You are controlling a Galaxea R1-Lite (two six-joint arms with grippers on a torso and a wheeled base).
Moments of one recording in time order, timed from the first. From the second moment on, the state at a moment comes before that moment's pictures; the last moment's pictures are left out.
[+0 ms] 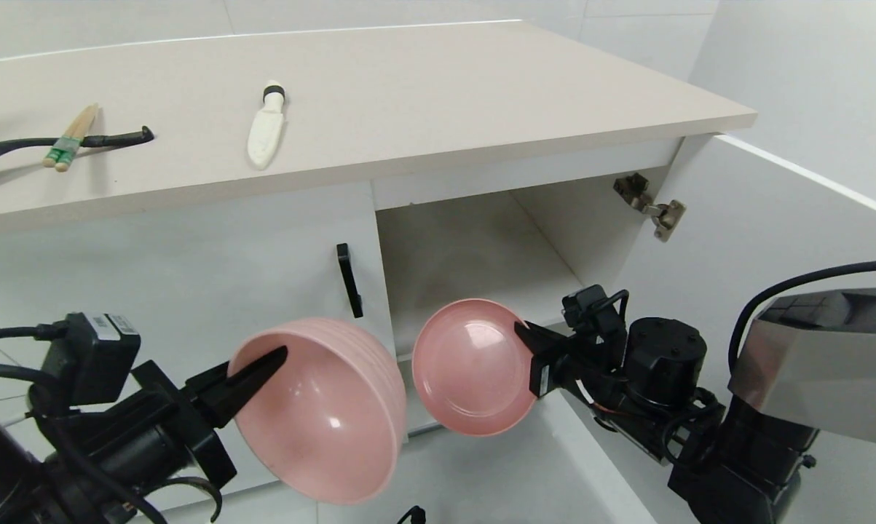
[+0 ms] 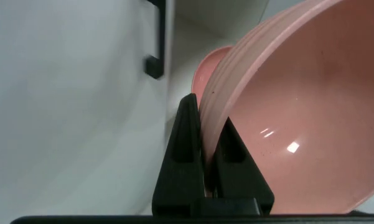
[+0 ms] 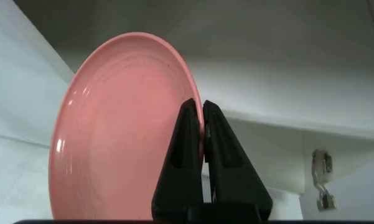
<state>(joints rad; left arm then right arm) -0.48 1.44 0.00 -1.45 -0.15 0.00 0.59 2.22 -0.49 -1.57 -0.03 0.05</state>
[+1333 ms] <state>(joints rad) -0.50 1.40 0.00 -1.38 -0.16 0.00 0.53 2.41 -0.81 -1.57 -0.08 0.16</state>
